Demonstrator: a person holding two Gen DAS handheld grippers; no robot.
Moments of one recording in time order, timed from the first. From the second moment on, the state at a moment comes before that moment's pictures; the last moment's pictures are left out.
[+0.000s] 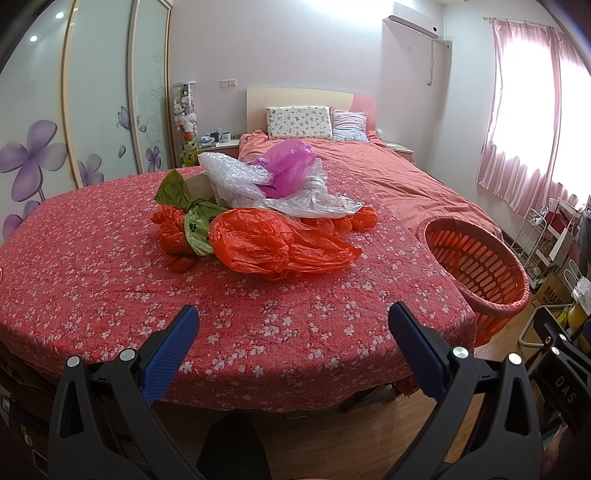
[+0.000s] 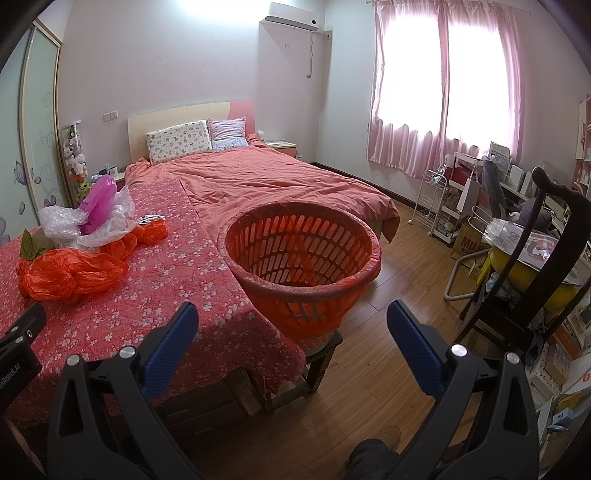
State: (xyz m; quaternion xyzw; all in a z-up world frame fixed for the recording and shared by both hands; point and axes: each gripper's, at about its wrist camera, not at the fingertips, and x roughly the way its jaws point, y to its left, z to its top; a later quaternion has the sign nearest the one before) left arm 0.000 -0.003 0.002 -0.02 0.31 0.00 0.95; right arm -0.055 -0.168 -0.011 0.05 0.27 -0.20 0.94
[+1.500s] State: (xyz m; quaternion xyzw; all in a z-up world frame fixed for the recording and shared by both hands) left arm 0.031 0.156 -0.004 -0.09 0.31 0.14 0.94; right arm 0.067 0.001 -0.007 0.02 0.27 0.05 0.96
